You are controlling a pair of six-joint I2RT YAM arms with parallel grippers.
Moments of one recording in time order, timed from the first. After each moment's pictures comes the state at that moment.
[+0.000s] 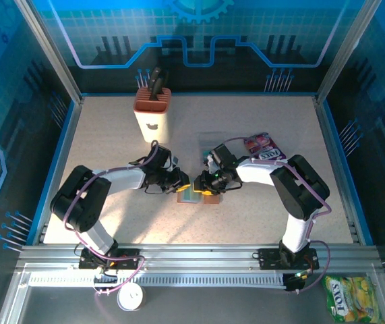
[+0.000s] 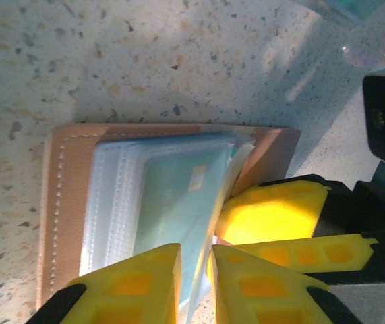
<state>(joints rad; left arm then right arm) -0.46 1.66 0.78 -0.11 0.57 -0.96 0.61 1.82 0.96 -0.26 -0.56 0.74</state>
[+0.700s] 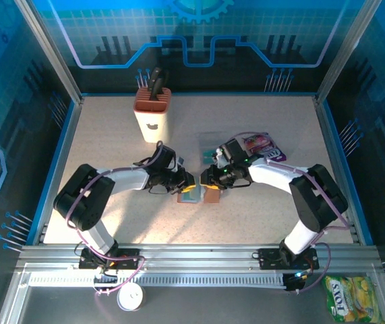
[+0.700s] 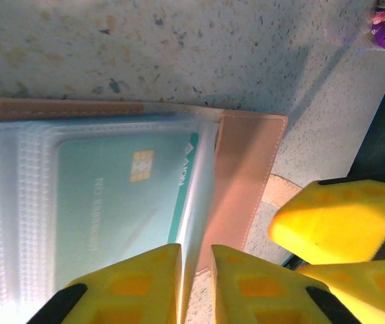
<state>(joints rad) -0.51 1.69 0.80 -0.06 0.61 -1.01 0.55 1.64 0.92 -0.33 -0.54 0.72</state>
